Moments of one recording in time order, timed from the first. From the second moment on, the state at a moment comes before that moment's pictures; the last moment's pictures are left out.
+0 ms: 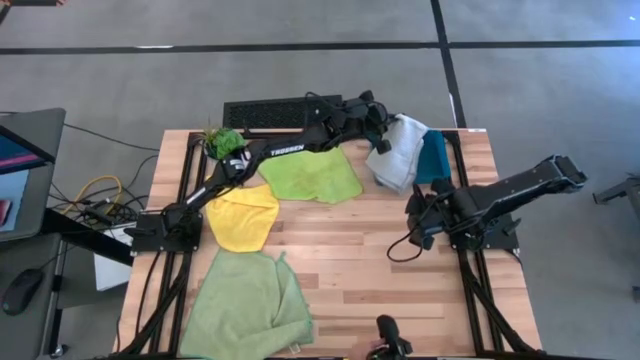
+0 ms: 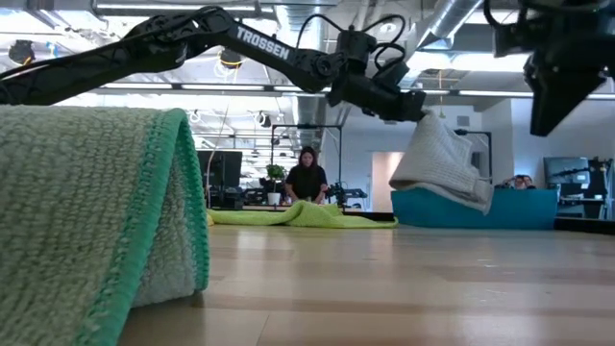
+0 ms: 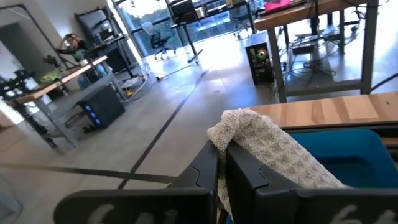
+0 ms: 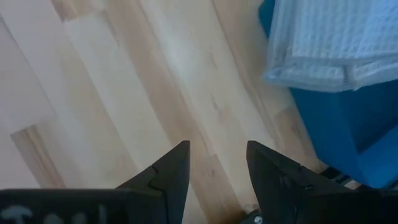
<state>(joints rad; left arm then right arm) 0.41 2.52 2.32 0.09 -0.02 0.36 0.32 1.11 0.88 -1.26 0.39 0.65</state>
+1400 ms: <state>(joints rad) 0.40 2.67 2.31 0.31 0.20 0.41 0.32 1.11 0.97 -1.33 0.50 0.62</state>
